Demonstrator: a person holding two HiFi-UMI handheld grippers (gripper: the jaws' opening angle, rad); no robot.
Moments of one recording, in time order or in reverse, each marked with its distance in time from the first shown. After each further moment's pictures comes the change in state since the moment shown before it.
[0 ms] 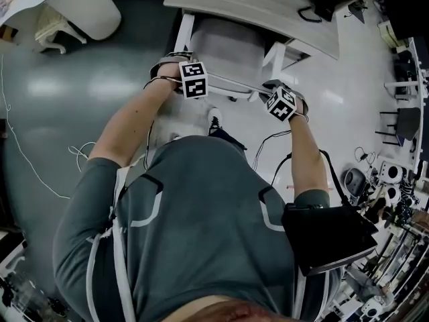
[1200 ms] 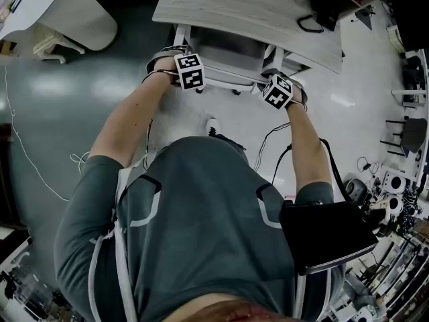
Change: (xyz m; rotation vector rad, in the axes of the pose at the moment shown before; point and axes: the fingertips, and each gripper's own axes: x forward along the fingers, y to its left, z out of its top) left arm 0.054 0.119 0.030 -0.072 0.074 0.012; right arm 0.036 -0.141 -0.002 -0.021 0.003 0.021
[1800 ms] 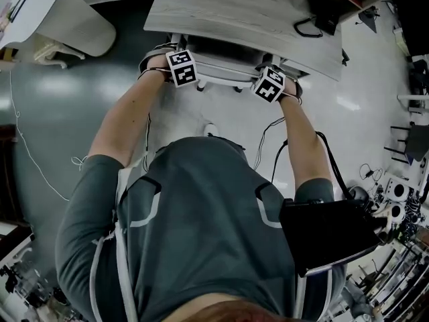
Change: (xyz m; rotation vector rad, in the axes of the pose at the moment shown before) left arm 0.025 0.053 0.019 -0.053 0.079 0.024; right arm 0.017 -0.067 -0.005 -0.024 -0.011 0.006
